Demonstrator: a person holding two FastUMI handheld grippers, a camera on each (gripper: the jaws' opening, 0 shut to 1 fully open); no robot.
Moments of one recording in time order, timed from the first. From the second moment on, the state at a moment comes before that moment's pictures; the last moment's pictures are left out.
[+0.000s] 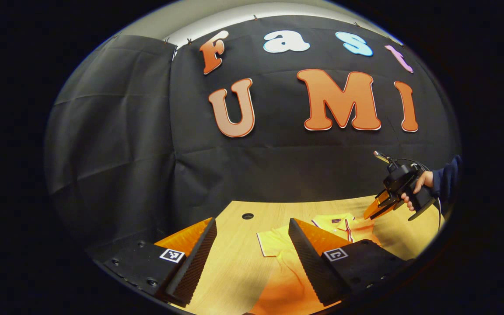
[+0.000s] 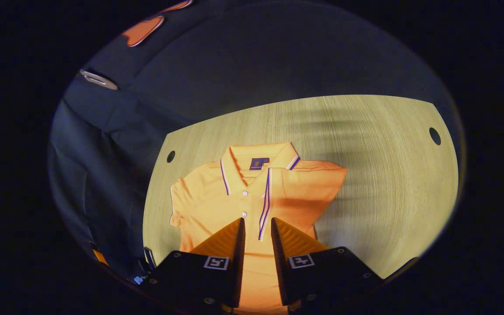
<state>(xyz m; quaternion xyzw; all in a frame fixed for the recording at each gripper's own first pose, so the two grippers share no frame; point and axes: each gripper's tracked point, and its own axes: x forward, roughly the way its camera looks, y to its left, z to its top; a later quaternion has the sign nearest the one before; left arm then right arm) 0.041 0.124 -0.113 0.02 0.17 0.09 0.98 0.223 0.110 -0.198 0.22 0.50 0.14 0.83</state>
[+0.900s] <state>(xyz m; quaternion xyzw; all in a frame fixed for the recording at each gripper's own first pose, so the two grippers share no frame) 0.173 0.138 -0.290 -0.08 0.44 0.02 0.90 0.166 0.054 -0.074 0.18 0.32 0.03 0.93</state>
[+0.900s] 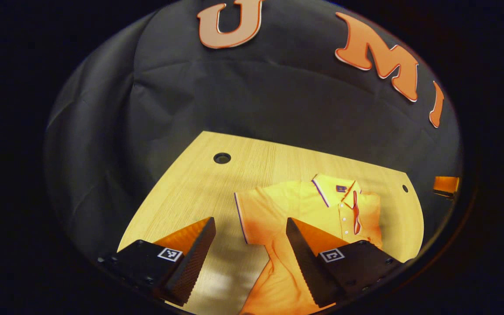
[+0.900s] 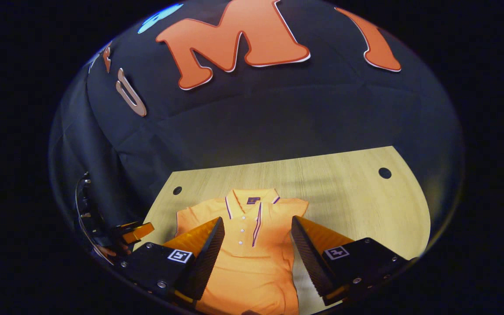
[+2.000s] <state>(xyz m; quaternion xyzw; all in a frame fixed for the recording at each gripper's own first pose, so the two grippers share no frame) 0.228 0.128 -0.435 -0.03 0.64 -0.01 0.77 0.031 -0.001 -0.094 0.17 0.32 -0.11 0.93</state>
